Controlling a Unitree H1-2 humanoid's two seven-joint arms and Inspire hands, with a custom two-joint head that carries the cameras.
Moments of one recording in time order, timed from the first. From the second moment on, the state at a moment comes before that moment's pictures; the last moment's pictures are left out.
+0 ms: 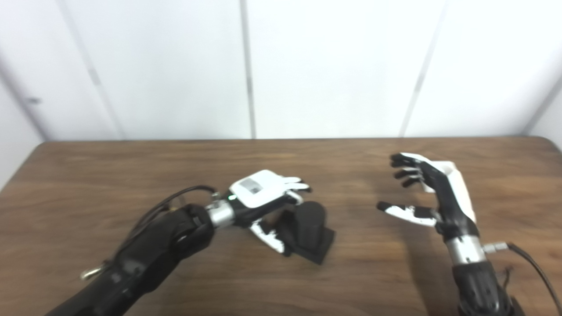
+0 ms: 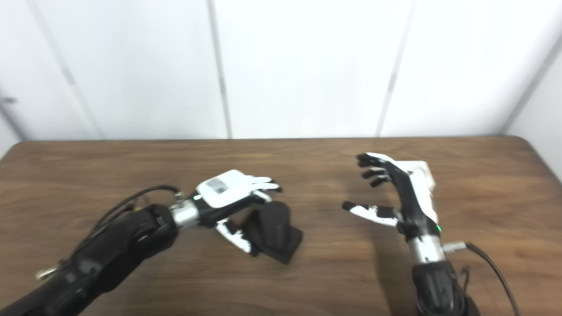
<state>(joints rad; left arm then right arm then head) -0.63 0.41 -0.73 0.43 0.76 -0.45 -0.03 -0.12 -0.30 -0.05 -0.06 -0.39 -0.20 -0.06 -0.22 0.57</state>
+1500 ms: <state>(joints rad) -0.60 0.54 -0.80 0.38 0.65 -0.48 0.03 -0.59 -0.65 0.25 0.24 -0.80 0.28 0.53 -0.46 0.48</state>
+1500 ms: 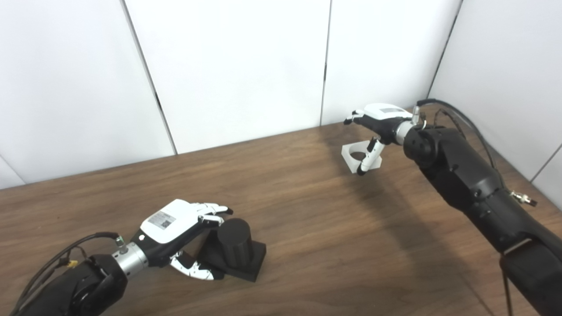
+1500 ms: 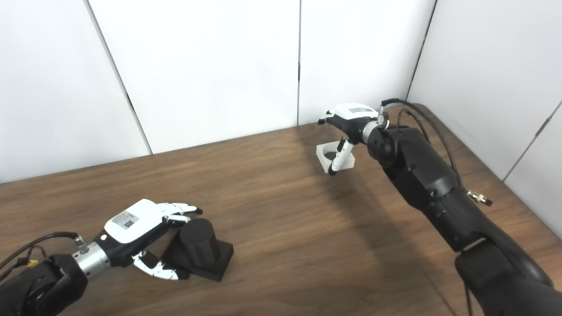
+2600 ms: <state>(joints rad) -0.57 0.55 -0.77 0.34 0.65 -0.48 -0.01 -0.66 -0.65 0.37 0.45 -0.81 0.25 0.43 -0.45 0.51</state>
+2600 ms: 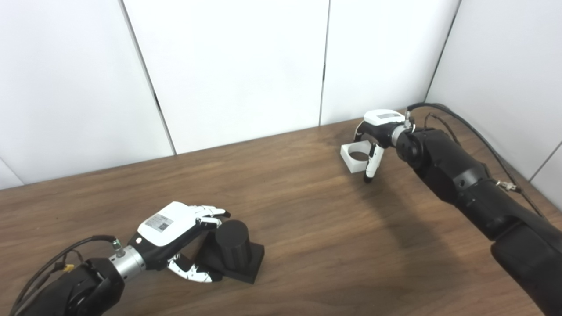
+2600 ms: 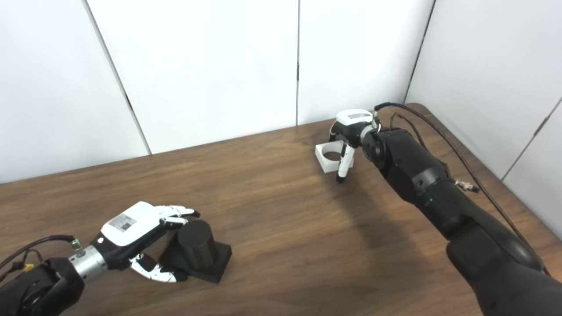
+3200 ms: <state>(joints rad) -0.57 0.55 -0.77 0.33 0.65 -0.48 -0.01 -0.66 -0.65 0.36 0.46 -0.76 0.26 0.43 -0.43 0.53</state>
